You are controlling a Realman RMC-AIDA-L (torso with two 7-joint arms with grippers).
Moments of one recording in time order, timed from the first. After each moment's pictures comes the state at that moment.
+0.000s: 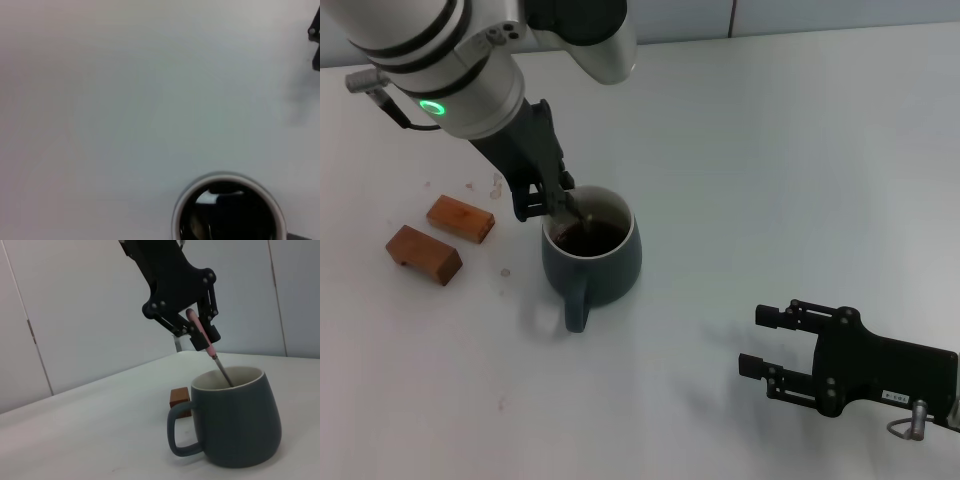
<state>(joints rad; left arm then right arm) -0.86 -2.08 1.49 1.43 2.66 1.73 -2.16 0.42 2.08 -0.05 -0.22 -2.51 -1.61 0.76</state>
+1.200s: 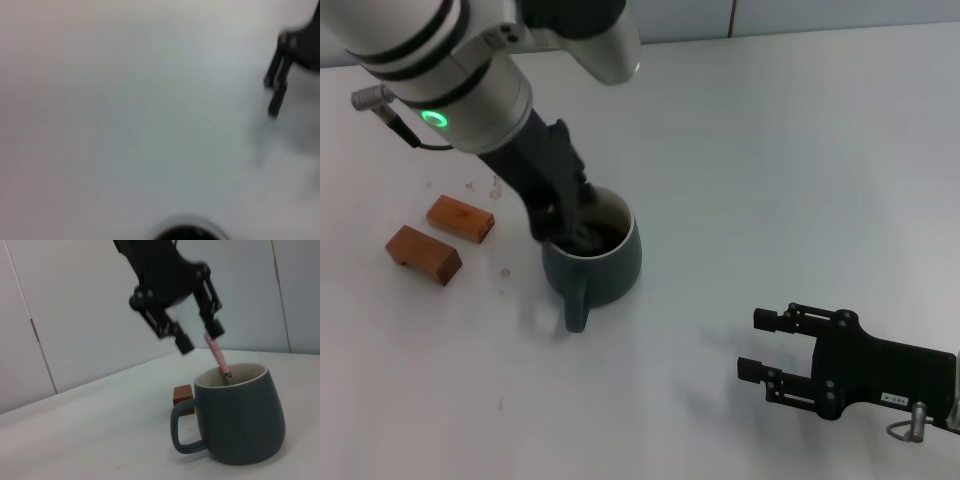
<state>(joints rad) -0.85 -2.08 1.45 1.44 2.54 1.78 -2.16 0.42 2.08 -0.06 -0.22 -2.51 -1.61 0.77</state>
